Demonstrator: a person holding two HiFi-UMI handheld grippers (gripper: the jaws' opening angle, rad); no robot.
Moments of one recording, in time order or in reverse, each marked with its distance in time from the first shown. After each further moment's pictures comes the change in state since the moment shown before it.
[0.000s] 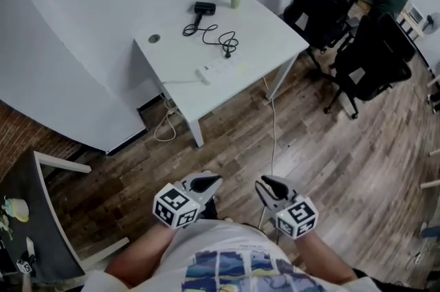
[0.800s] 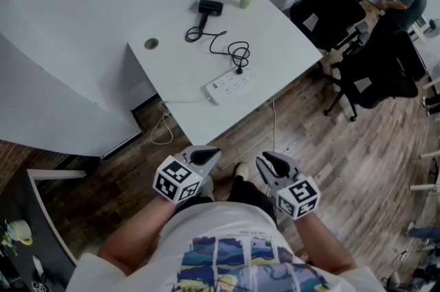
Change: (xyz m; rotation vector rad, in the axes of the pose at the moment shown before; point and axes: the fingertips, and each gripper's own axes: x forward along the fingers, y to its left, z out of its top) left arm 0.048 0.204 0.100 0.023 0.022 0.015; right arm 0.171 -0.091 0.116 -0.042 0.027 -0.046
